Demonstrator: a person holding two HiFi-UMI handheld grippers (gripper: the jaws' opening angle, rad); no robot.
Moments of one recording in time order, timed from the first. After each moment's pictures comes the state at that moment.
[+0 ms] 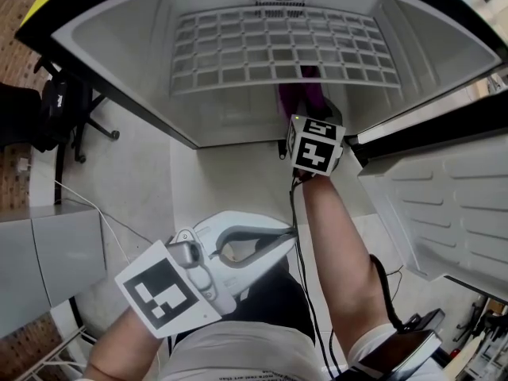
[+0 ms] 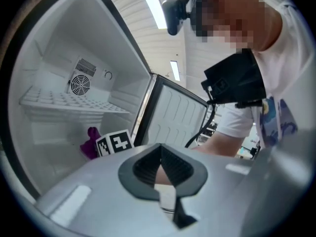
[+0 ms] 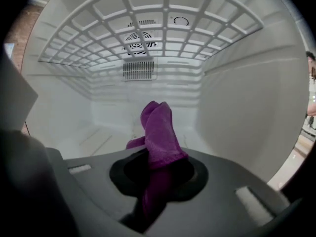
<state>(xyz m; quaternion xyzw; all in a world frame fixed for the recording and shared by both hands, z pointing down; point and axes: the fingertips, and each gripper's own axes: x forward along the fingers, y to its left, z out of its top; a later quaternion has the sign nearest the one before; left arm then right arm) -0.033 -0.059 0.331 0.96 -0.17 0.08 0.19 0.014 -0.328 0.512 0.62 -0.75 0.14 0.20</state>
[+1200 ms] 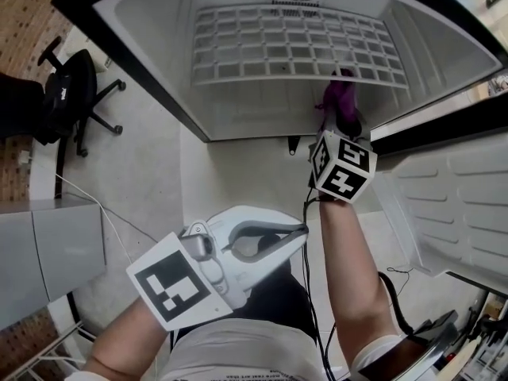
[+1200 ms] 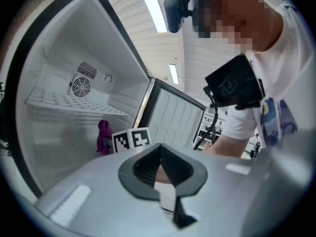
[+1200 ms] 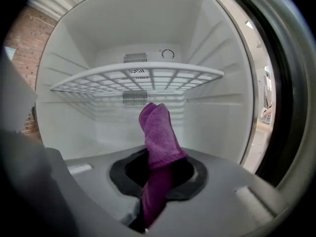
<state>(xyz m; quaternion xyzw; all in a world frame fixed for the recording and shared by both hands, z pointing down) -0.040 -0.049 0.329 0.97 -0.16 0.07 0.19 0.040 -0.289 0.454 0.66 -0.73 0.10 0.13</state>
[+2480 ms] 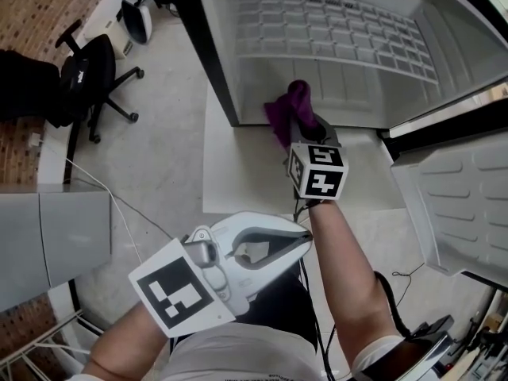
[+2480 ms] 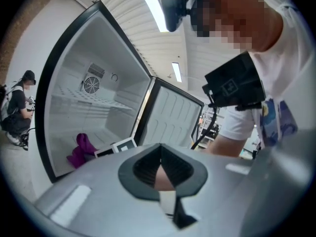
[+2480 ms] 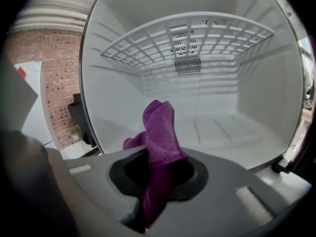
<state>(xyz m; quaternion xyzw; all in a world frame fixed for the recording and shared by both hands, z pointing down) -0.073 -0.014 0.343 0.96 -0.18 0.08 0.20 -0.095 -0.238 0.531 0.50 -0.83 0.16 0.17</state>
